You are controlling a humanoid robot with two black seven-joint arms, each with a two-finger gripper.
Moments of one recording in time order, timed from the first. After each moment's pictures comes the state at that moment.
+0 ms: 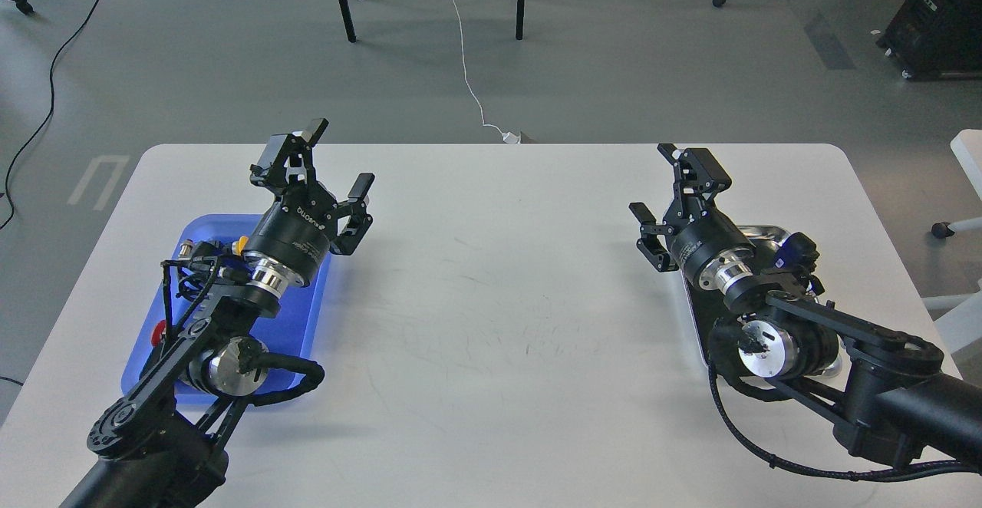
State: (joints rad) left arm -0.22 0.12 -1.20 -1.25 0.68 -0.20 -0.28; right arm 0.64 -0.43 0.33 1.17 -0.06 -0.15 0.49
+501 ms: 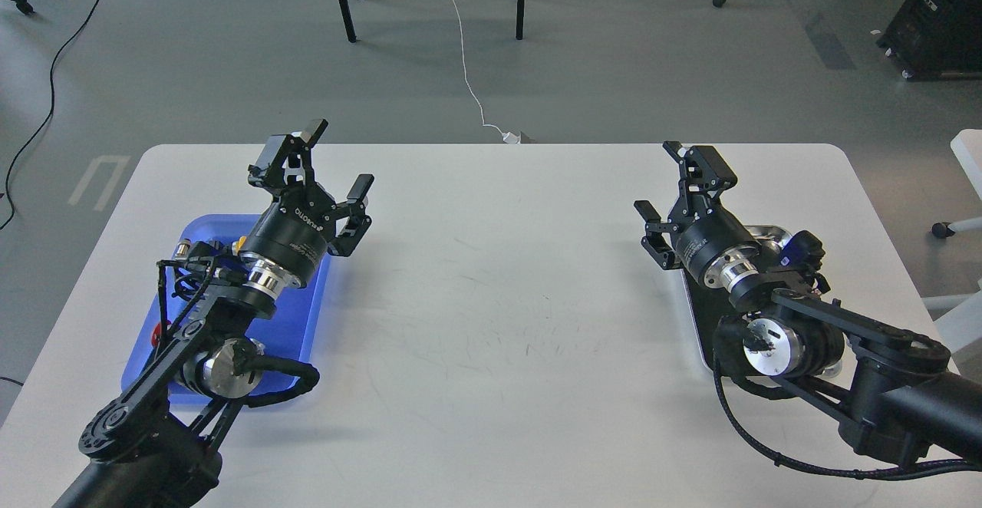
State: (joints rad) left arm -0.22 0.17 -1.20 -1.28 0.67 -0.23 -0.28; right arm 0.66 -0.45 0.32 1.18 -0.08 -0.14 0.49
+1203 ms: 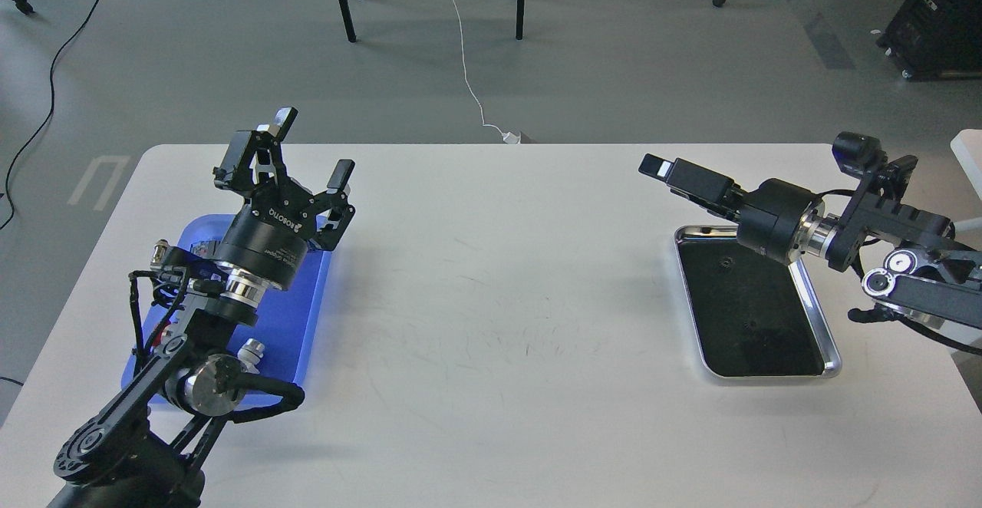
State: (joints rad) left arm -0.15 0.18 -1.20 -1.36 0.67 -0.23 -0.40; right arm 1.24 -0.79 -0.35 1.30 -0.93 -0.10 0.49
